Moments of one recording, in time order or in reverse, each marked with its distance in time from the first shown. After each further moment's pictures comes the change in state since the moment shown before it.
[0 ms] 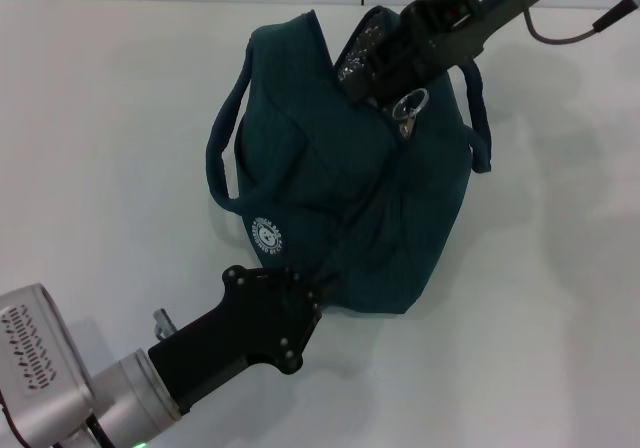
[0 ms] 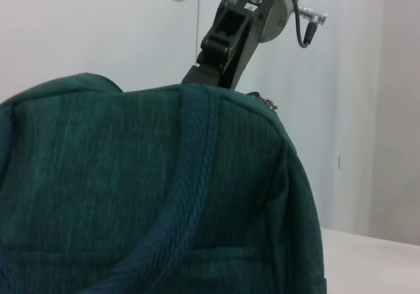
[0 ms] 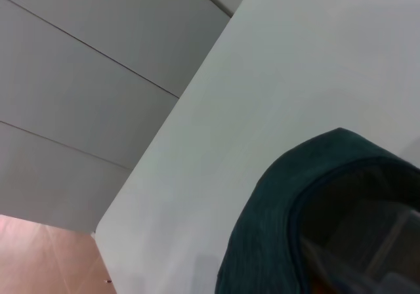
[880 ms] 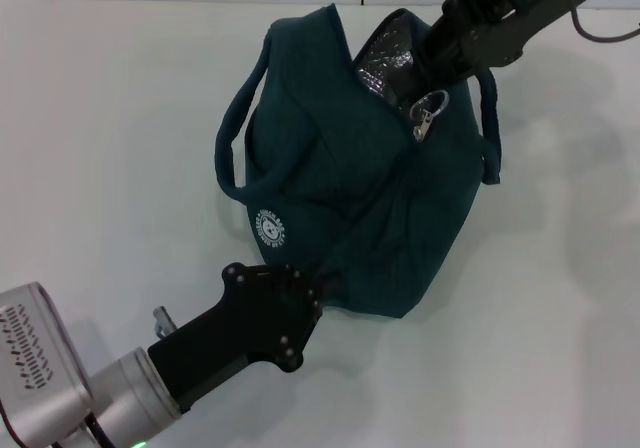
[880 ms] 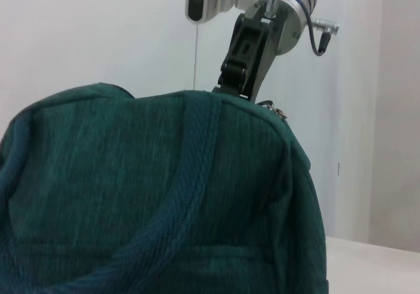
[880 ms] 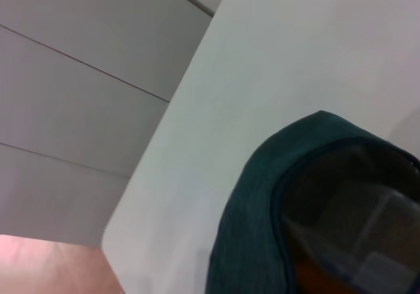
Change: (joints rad) left arm -0.001 0.000 -0.002 -0.001 0.000 0.013 0.000; right arm -0.057 -0.034 0.026 -0.029 0.011 -0.058 0.067
